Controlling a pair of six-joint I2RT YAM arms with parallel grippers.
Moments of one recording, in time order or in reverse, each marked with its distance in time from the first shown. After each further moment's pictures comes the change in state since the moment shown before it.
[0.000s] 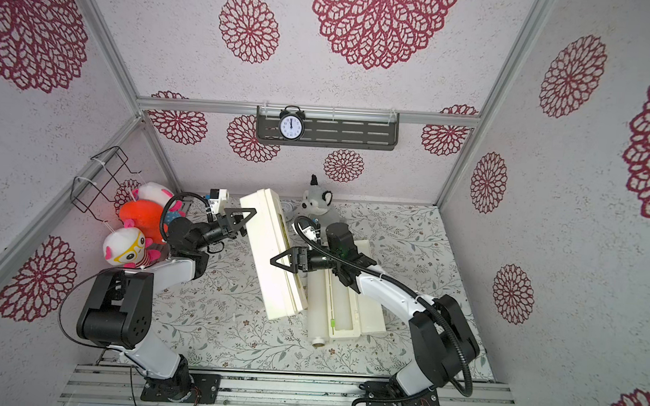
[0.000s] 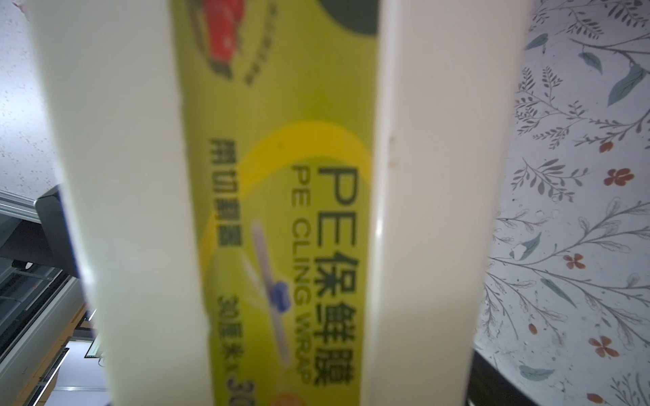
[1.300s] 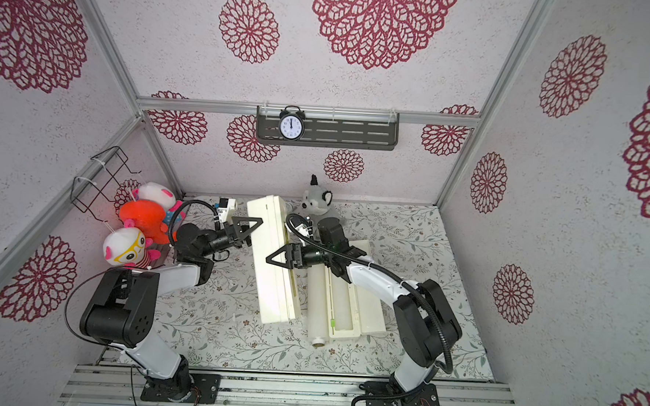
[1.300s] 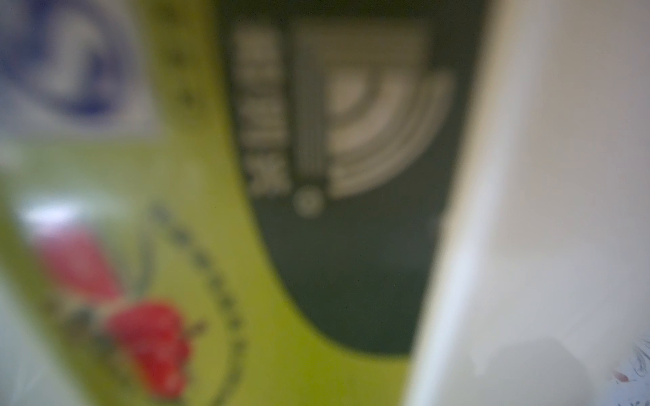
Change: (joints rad) left arm -0.032 0.014 -0.053 -0.002 0.001 -0.006; right arm -0.010 0.130 0.102 -0.044 -0.053 -0.036
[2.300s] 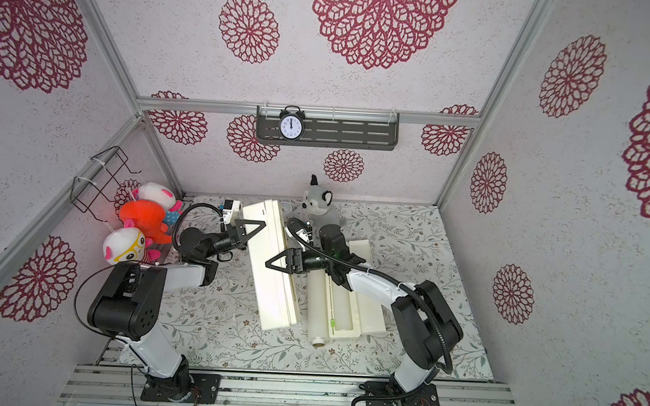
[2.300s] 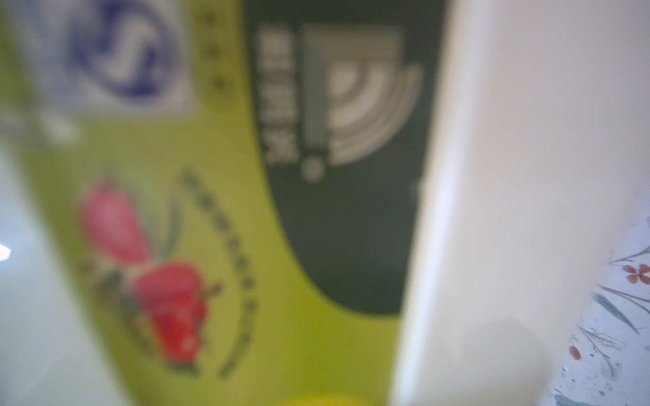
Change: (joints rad) left arm -0.018 0.058 -0.015 0.177 0.027 -0.101; right arm 0.011 -0.018 -0.117 0.233 -0.023 0.132
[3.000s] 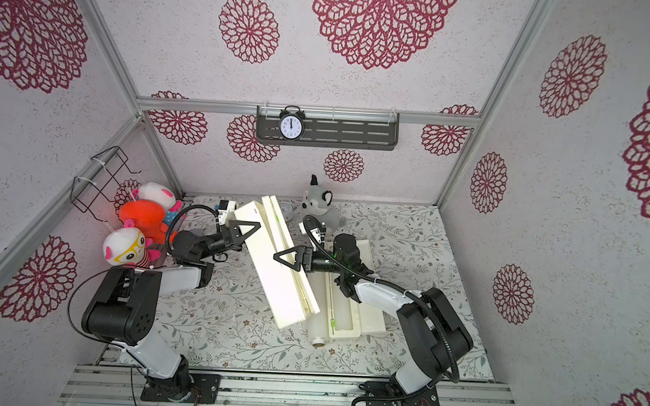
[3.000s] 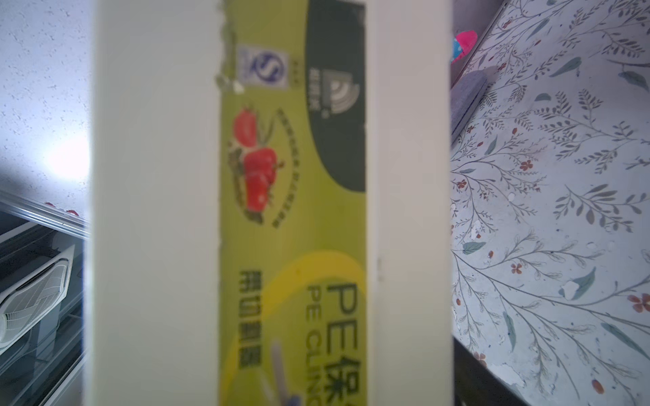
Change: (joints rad) left arm 0.025 -0.039 -0.025 0.031 0.040 -0.040; right arm -0.027 -0.071 -0.159 0.342 0.085 0.217
